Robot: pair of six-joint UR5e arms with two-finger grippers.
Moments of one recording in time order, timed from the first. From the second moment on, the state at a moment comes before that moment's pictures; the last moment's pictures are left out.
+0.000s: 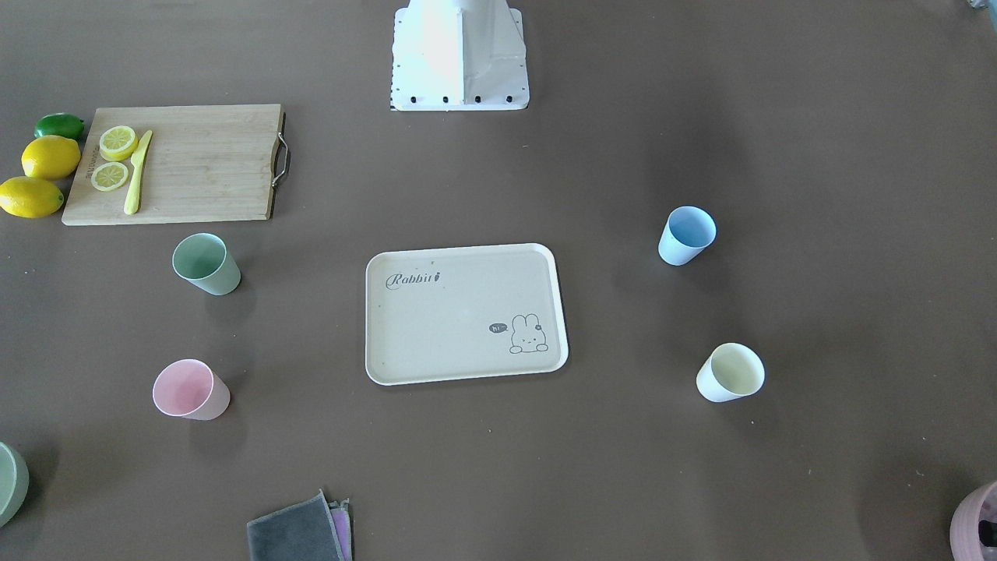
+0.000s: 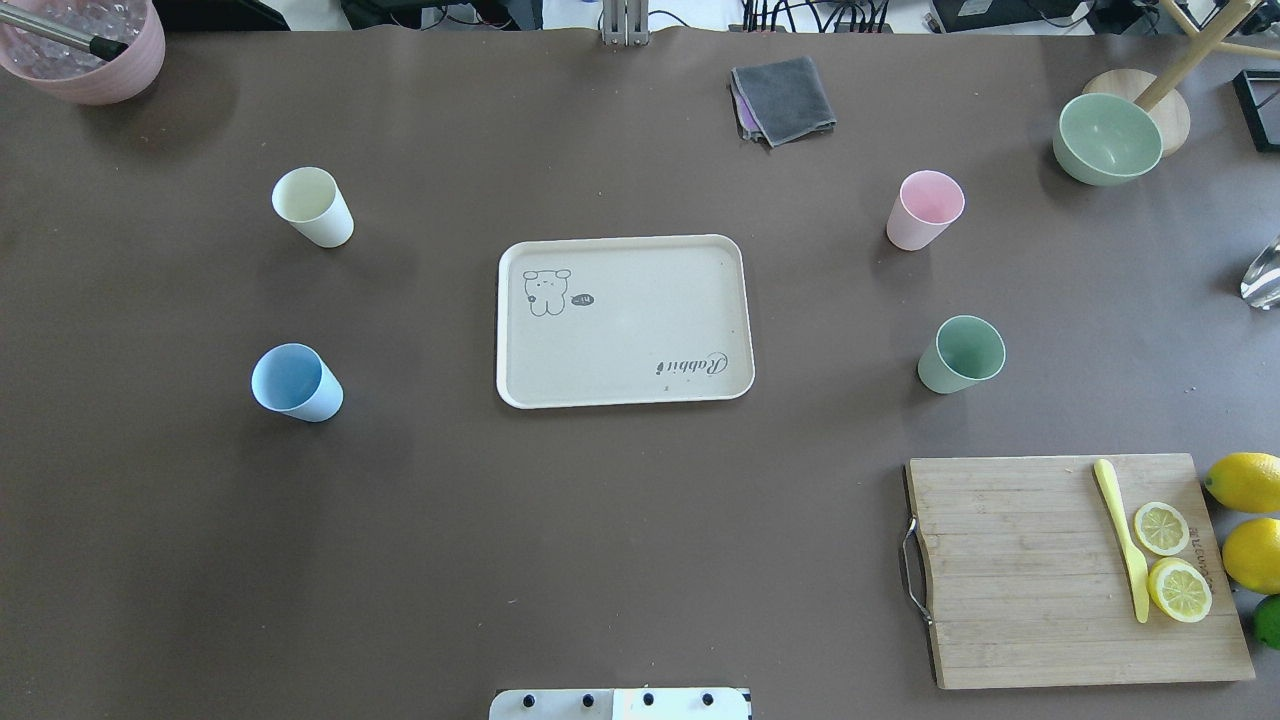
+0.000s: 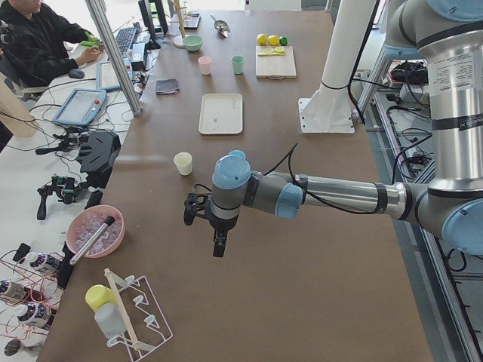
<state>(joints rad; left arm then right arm) -1.52 -1.40 -1.83 -1.76 -2.26 -0.21 1.58 -1.72 1.82 -1.70 2.33 -0.04</state>
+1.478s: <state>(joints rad) -1.51 -1.44 -1.79 -1.76 -2.36 -0.19 1.58 -1.73 1.83 -1.69 2.40 -0.04</state>
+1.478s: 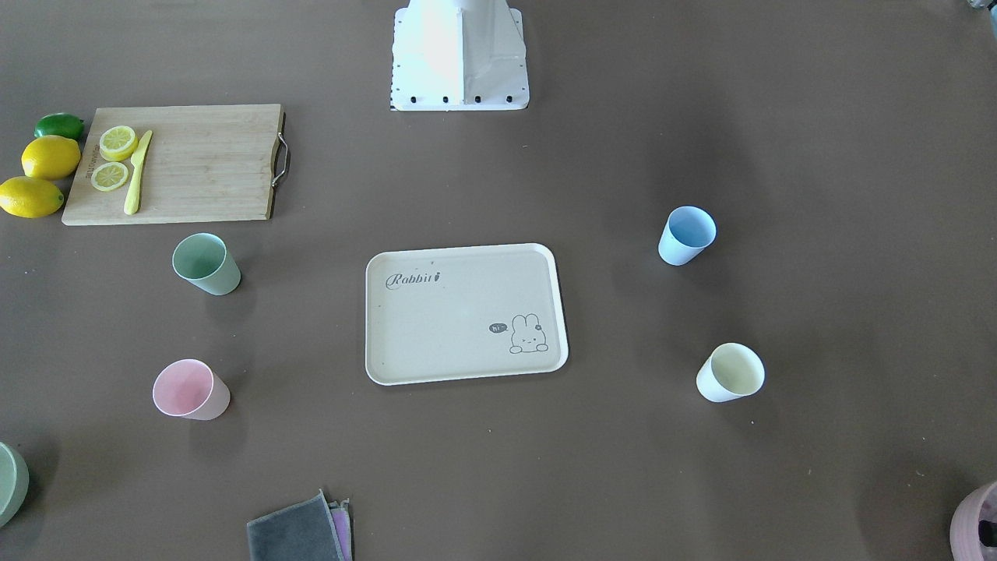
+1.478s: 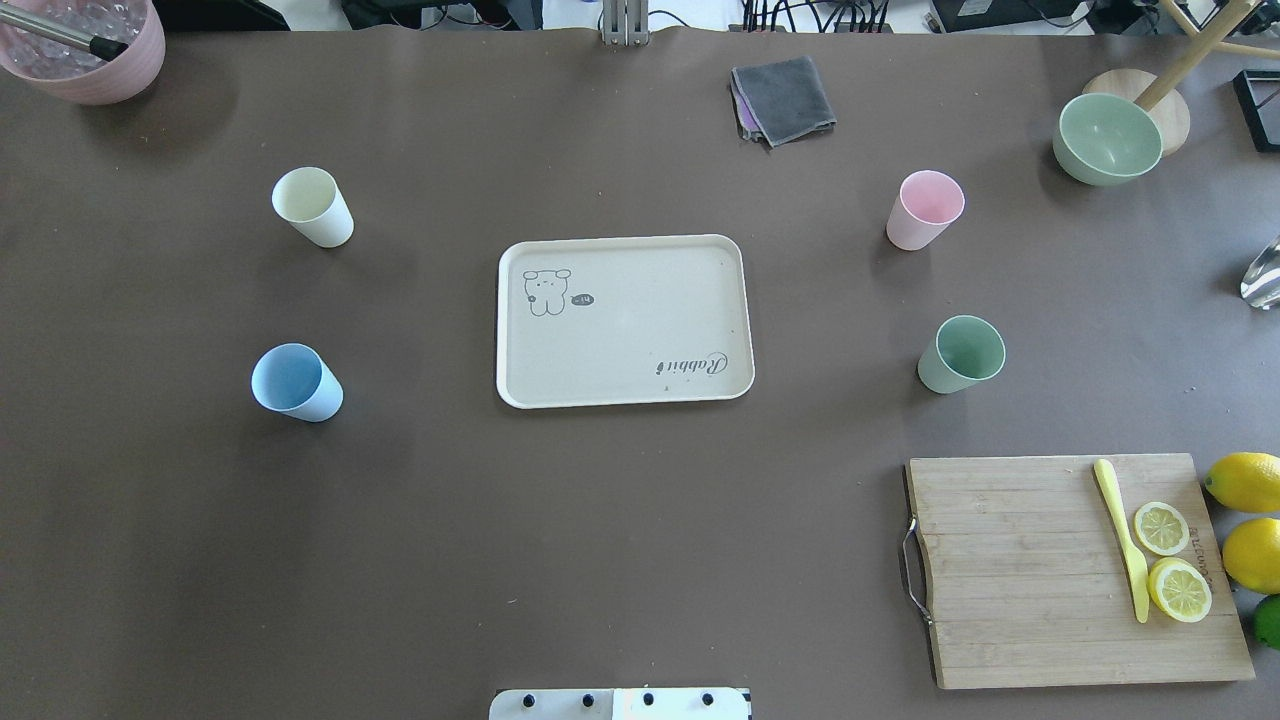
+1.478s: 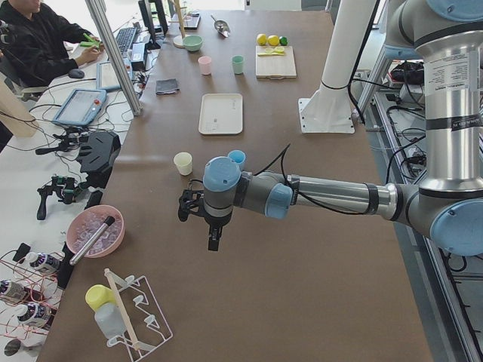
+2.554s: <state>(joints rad) -1.51 -1.45 -1.79 -1.79 -2.38 -0.19 1.58 -1.75 1.84 -1.69 2.40 -0.05</state>
